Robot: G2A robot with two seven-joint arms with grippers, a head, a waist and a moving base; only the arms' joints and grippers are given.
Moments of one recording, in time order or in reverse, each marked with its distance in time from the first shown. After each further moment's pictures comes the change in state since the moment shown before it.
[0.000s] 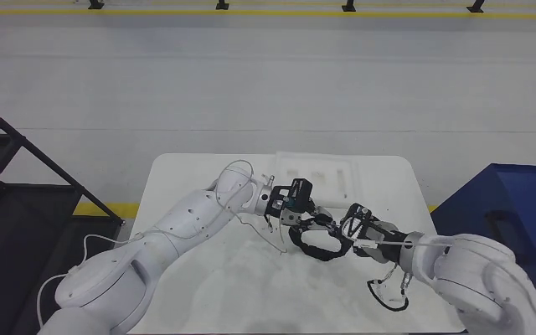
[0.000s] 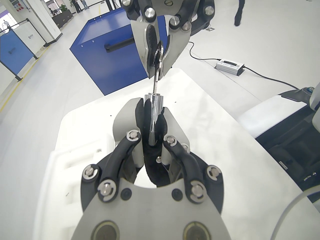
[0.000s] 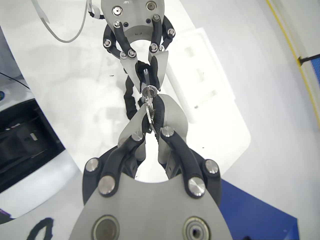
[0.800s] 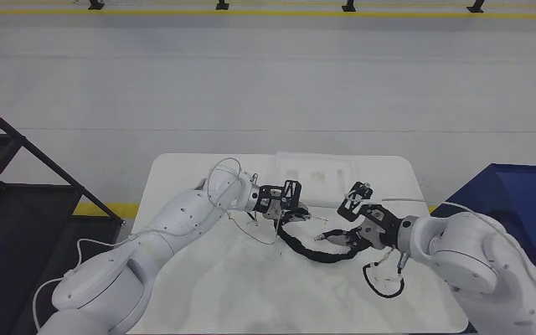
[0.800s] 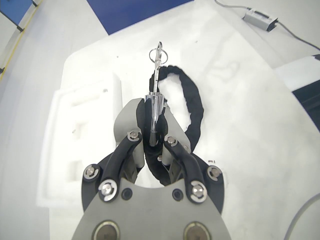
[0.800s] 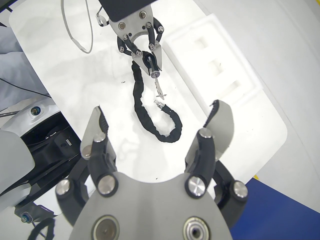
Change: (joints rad) left arm 0.015 0.012 -0.053 0.086 0.039 0.025 -0.327; right arm 0.143 -0.013 -0.053 0.122 0.156 0.076 0.031
